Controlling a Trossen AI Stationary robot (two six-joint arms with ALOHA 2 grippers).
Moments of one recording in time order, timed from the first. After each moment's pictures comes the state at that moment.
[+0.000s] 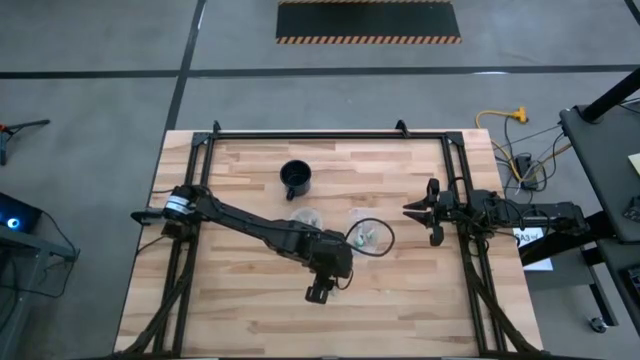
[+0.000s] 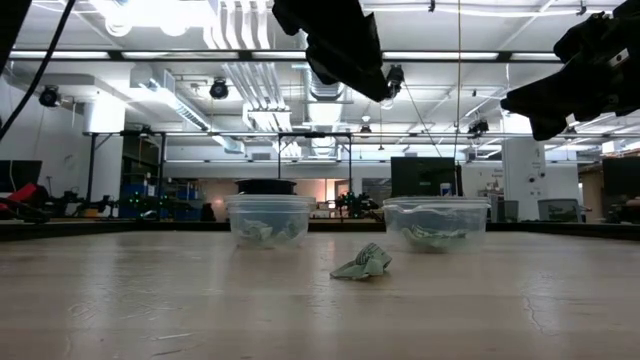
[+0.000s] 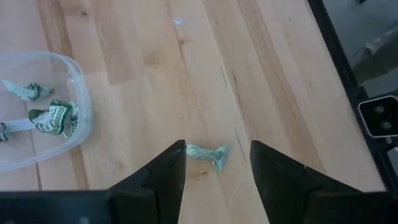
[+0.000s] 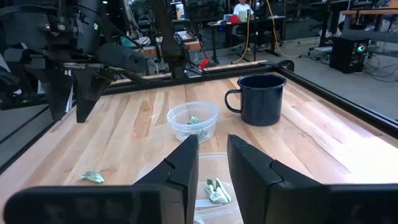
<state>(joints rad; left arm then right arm) -0.28 1.96 1.70 -0.69 0.10 -0.05 0.00 0.06 0.05 -0.07 0.08 0.16</state>
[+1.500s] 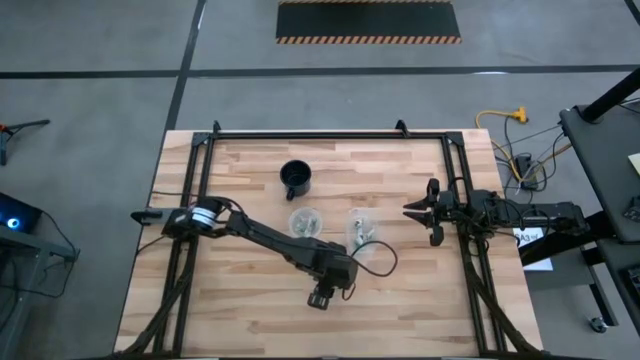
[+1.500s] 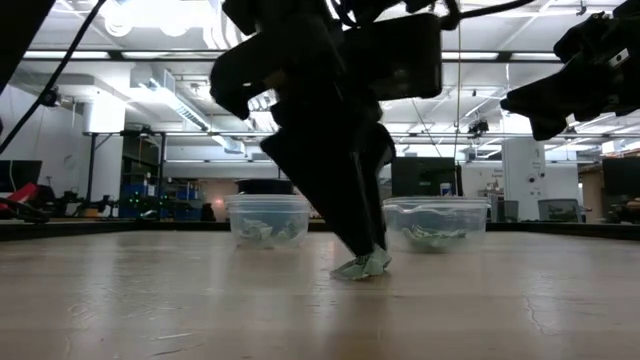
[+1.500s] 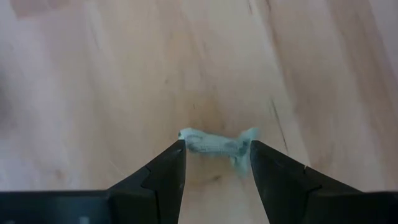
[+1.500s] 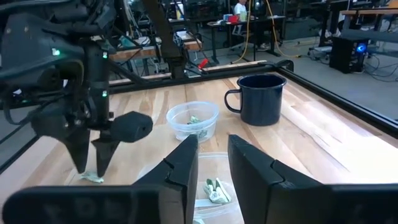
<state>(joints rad) -0.30 2.17 1.67 -0.64 0.10 0.01 0.00 0.06 0.05 -0.07 0.08 0.16</state>
